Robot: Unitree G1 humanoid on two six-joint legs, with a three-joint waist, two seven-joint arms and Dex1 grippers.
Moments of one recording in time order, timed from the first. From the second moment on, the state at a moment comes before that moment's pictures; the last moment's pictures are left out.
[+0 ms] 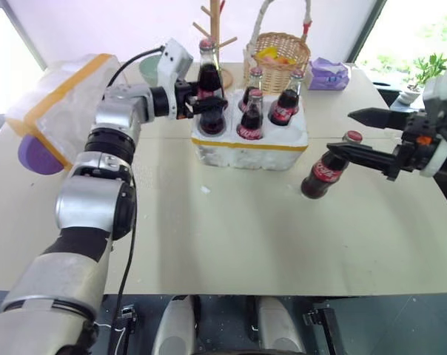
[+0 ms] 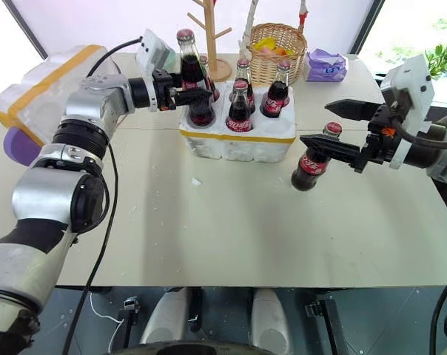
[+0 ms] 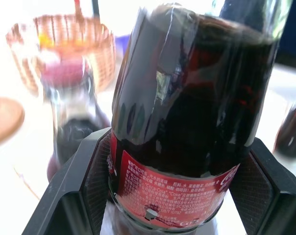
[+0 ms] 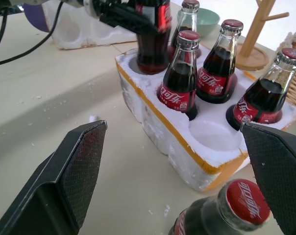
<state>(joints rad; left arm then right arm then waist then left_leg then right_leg) -1.36 0.37 -0.03 1.14 -0.11 0.17 -1.06 -0.43 -1.06 -0.41 -0.34 0.84 0.89 0.84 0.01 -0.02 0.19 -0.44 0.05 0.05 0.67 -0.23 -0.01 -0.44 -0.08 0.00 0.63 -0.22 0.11</state>
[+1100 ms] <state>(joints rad) -0.99 0.62 0.06 0.31 -0.43 0.67 -1.42 0.08 -0.84 -0.78 -0.51 0.79 0.94 0.76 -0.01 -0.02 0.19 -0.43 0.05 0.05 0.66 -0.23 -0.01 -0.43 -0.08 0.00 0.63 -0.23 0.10</state>
